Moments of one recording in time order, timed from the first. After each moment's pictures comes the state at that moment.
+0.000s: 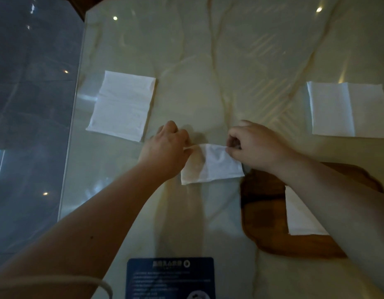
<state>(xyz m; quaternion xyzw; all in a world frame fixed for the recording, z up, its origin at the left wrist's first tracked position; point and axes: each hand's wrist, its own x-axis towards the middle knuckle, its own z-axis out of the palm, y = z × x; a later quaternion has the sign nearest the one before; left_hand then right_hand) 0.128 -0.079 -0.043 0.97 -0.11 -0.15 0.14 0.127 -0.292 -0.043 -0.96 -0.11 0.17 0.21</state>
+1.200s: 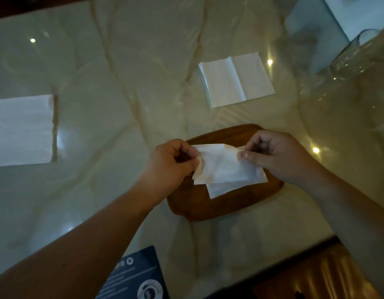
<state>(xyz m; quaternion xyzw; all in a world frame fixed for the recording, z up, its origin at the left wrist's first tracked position) 0.052 -0.224 -0.013 0.80 -0.02 -0.32 0.50 -0.030 -0.451 0.001 -0.84 0.18 0.10 0.49</state>
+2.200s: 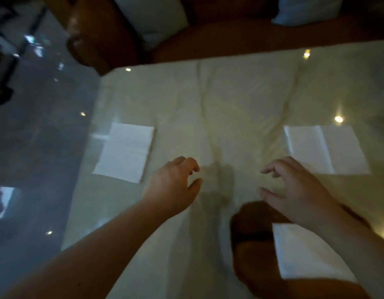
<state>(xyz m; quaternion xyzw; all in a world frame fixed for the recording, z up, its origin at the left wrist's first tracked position) 0.127 -0.112 0.008 0.97 -0.14 -0.10 0.20 0.079 -0.366 0.010 -0.95 0.00 0.08 0.29</state>
